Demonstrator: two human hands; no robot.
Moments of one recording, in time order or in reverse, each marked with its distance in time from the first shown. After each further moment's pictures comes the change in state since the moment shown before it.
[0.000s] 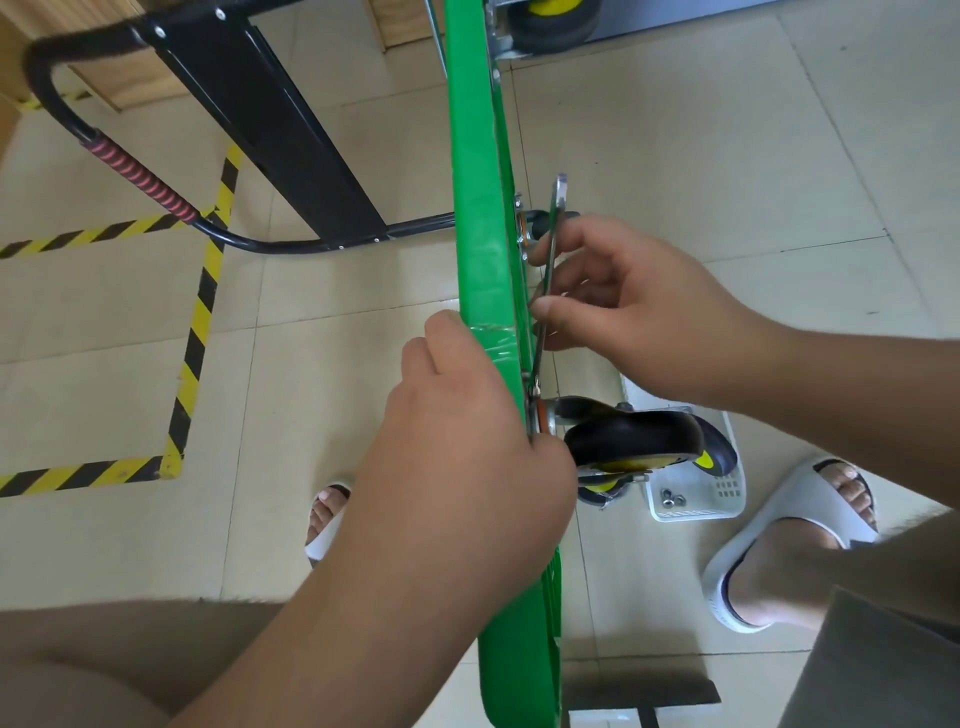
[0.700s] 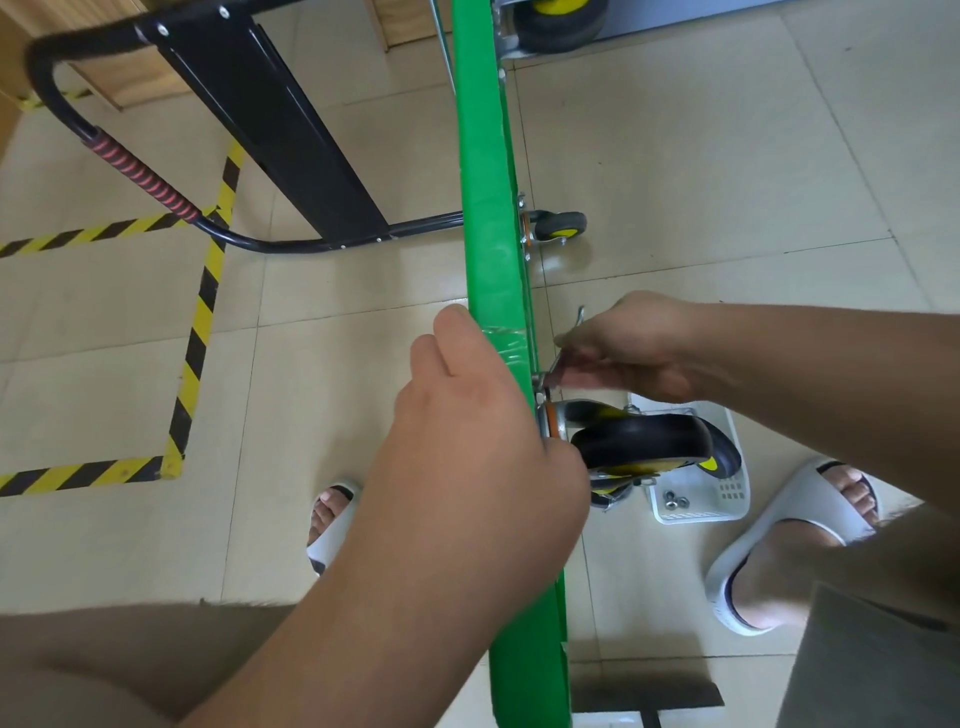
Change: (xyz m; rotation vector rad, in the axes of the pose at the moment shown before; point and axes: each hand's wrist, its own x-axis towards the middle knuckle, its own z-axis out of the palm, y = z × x) left_hand 0.000 -0.003 0.001 -0.007 0.007 0.041; right_hand 0.030 0.038 0.011 0.393 0.078 0.850
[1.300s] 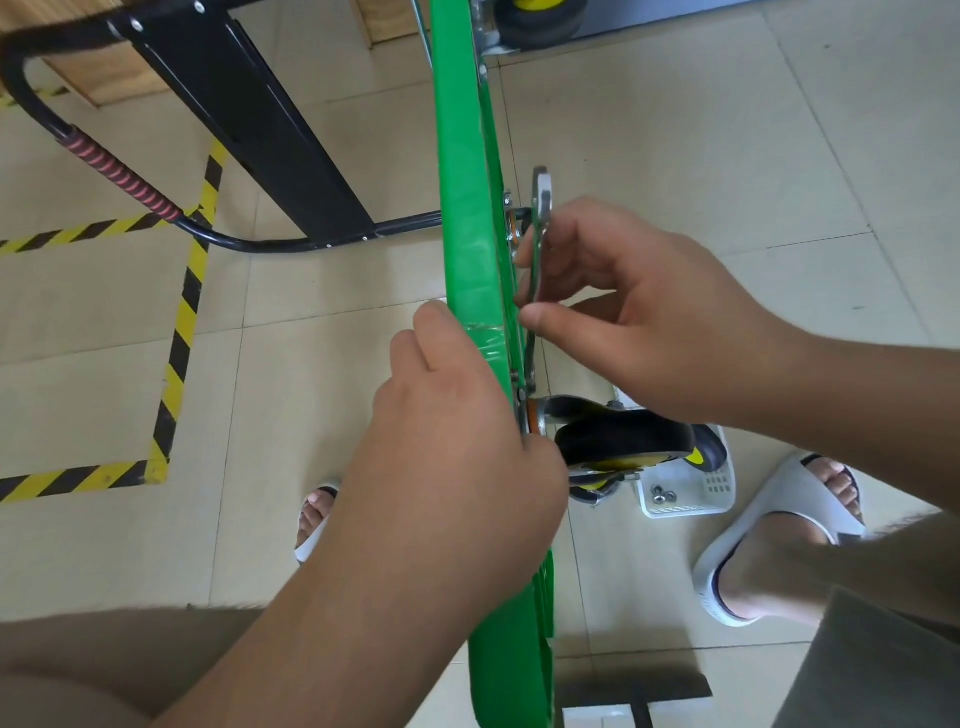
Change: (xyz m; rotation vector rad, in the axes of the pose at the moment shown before) left_hand 0.001 0.003 -0.001 0.034 -0.009 -0.008; right_hand -0.079 -0.006 -0.005 -0.621 0.008 -1.070
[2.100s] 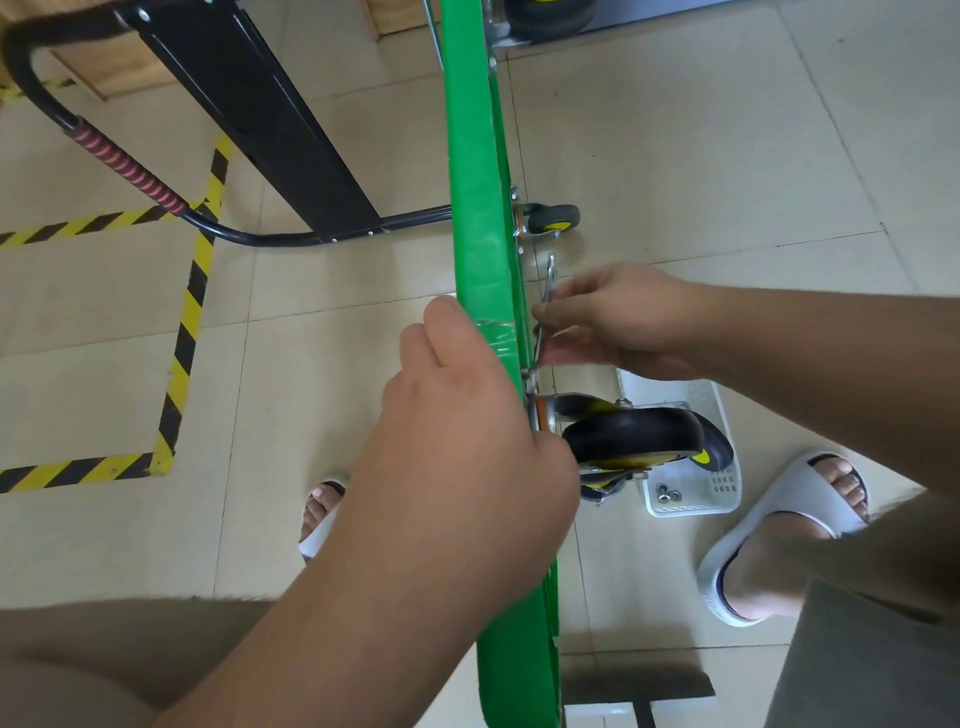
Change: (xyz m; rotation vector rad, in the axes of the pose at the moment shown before) left_hand 0.000 -0.003 0.001 -0.015 0.000 0.015; right_hand 0.042 0.068 0.022 0.713 -0.131 0.836
